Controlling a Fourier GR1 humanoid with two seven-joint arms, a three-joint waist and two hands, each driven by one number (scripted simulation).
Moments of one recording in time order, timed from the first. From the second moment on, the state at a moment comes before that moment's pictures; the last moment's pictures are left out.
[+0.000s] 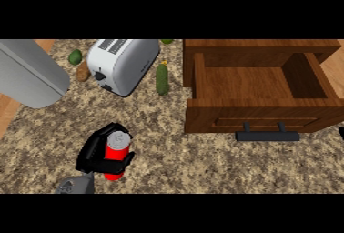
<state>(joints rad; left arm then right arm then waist) -0.10 0.03 0.06 -1.13 -0.05 -0.31 -0.38 0.28 -0.02 -0.28 -2.17 -0.11 0.23 0.10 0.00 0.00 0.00</state>
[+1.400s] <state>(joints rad) -0.50 0.00 -0.05 -1.41 0.00 0.19 0.11 0.32 -0.01 -0.27 -2.21 -0.12 0.22 0.09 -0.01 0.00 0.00</state>
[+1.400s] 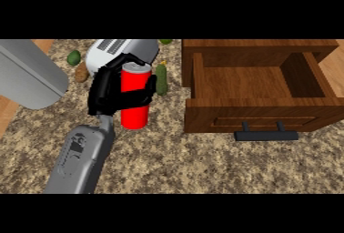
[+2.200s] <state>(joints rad) -0.98 0.00 -0.19 -1.20 0.02 0.42 0.29 0.30 -0.01 -0.27 -2.20 -0.11 0.21 0.09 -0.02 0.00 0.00</state>
